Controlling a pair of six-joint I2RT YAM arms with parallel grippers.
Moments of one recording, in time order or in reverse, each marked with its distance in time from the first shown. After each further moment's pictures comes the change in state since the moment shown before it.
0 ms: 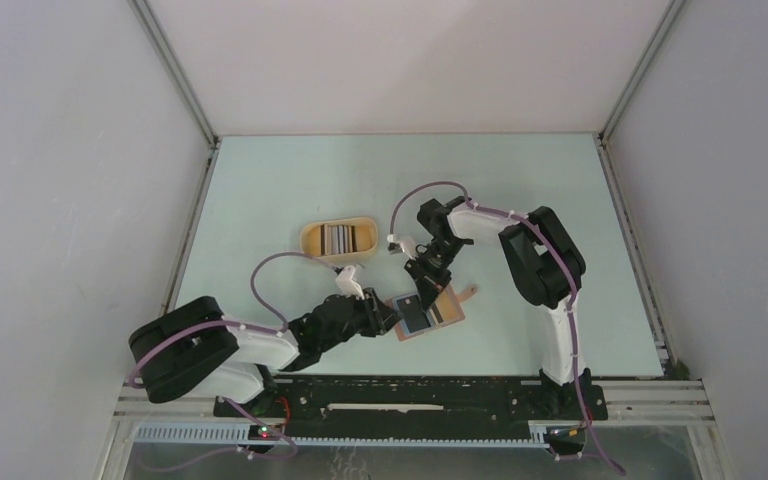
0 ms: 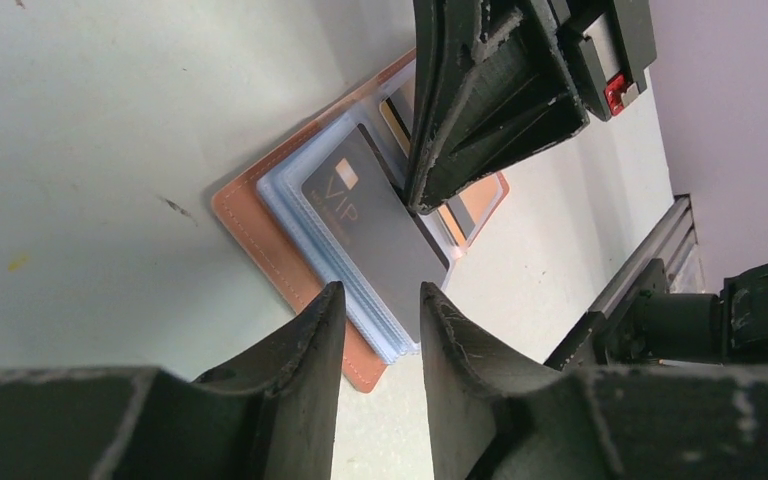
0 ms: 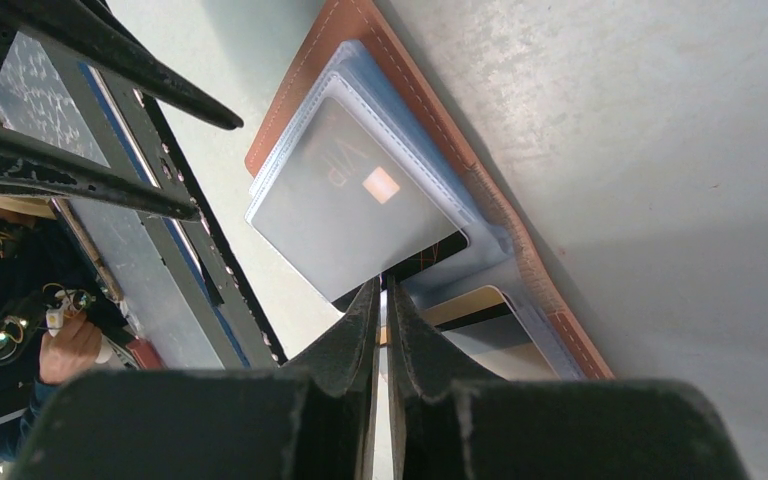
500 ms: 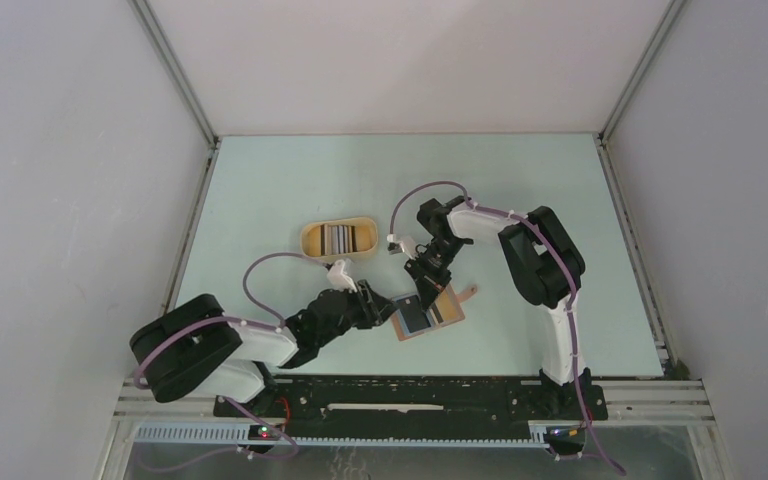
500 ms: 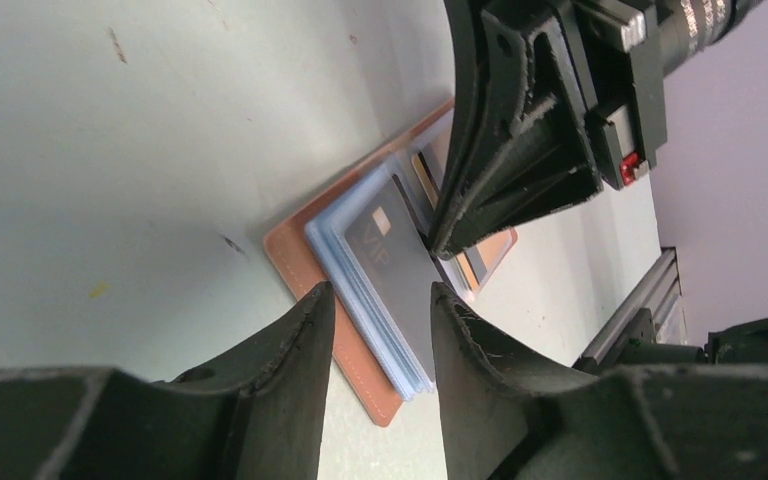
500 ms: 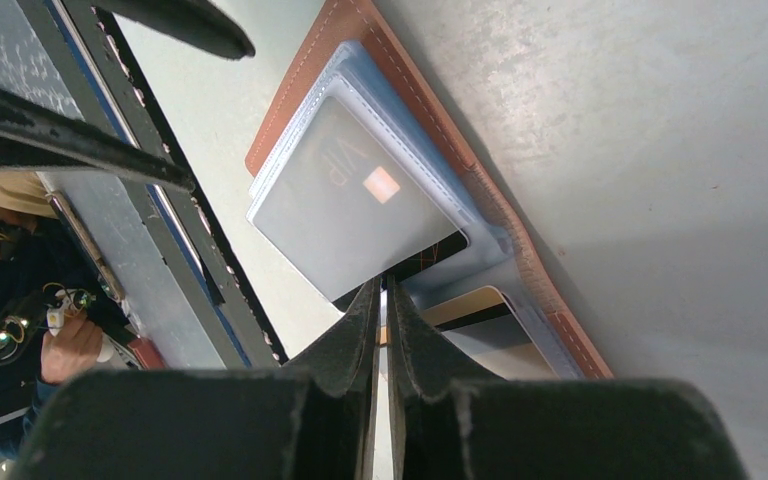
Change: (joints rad) left arm 0.069 0.010 -0.014 0.039 0.001 -0.044; right arm 0.000 0.004 0.005 -0.005 0.000 0.000
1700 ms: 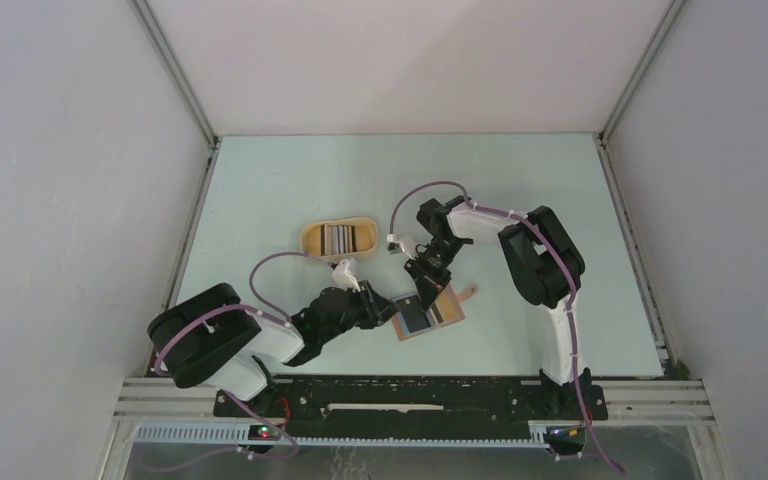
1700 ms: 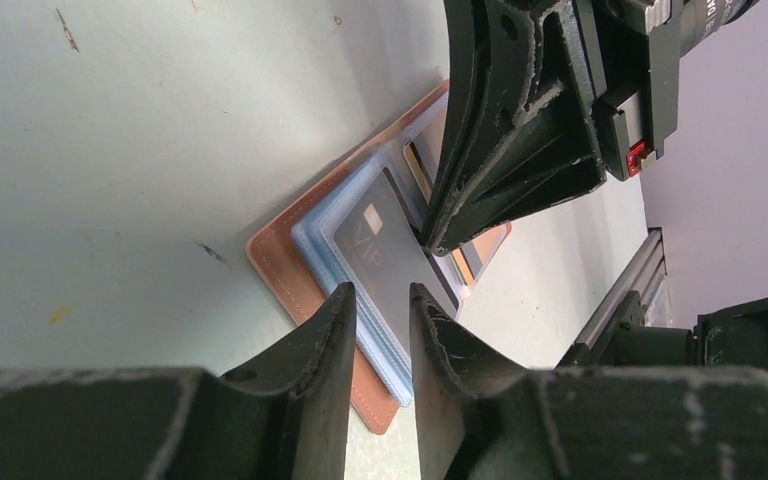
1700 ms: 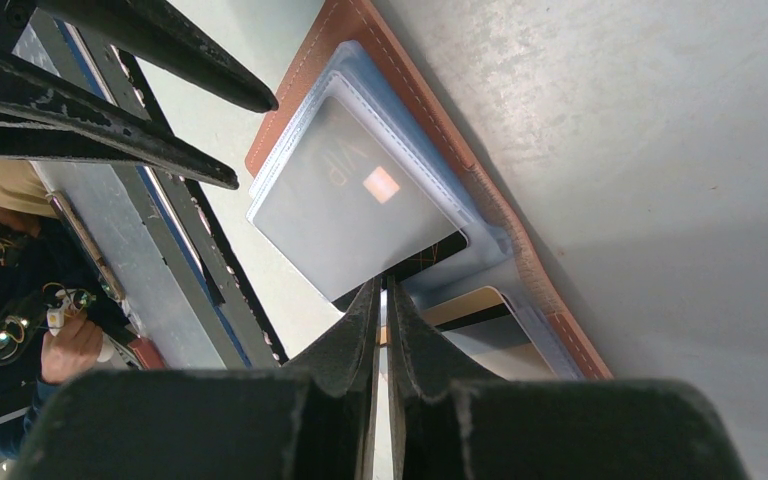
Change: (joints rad) left arm 0.032 0.114 0.008 0.113 0.081 -0.002; right arm 0.000 0.002 0.003 -0.003 0.000 0.000
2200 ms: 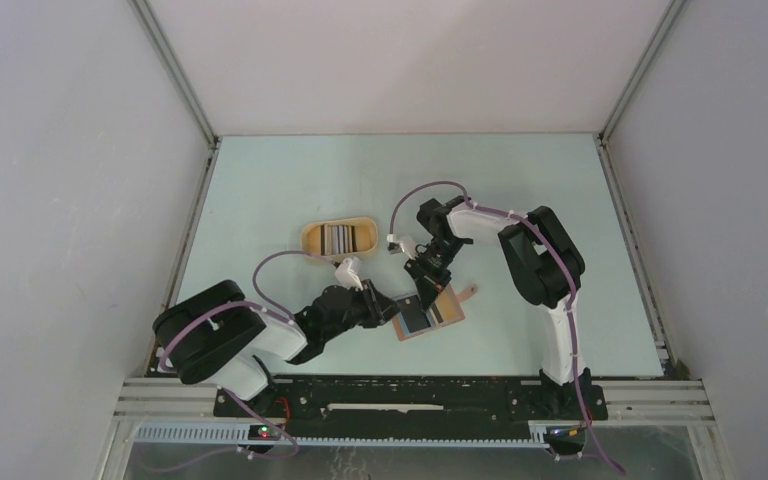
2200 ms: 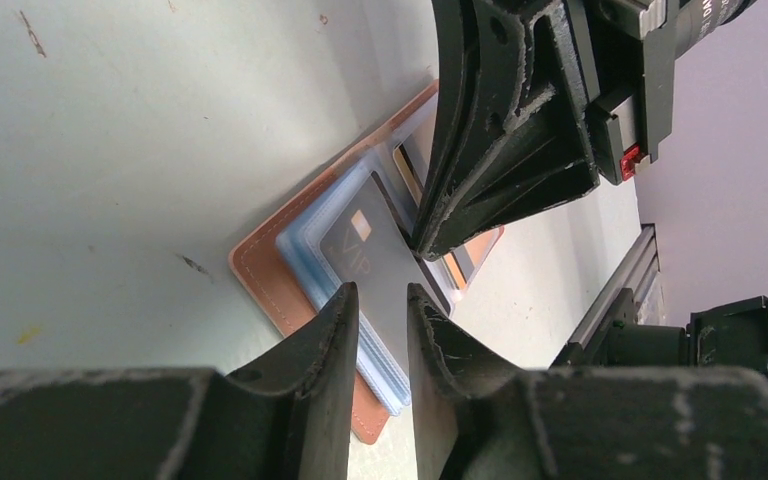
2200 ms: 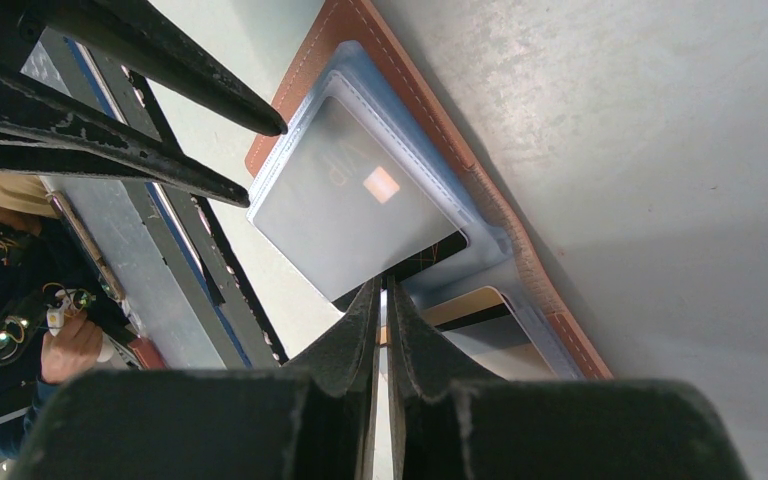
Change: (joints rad) left arm 0.000 0.028 0.021 0.011 0.018 -0.006; right arm 0.000 0.000 0.000 0.000 0.000 0.000
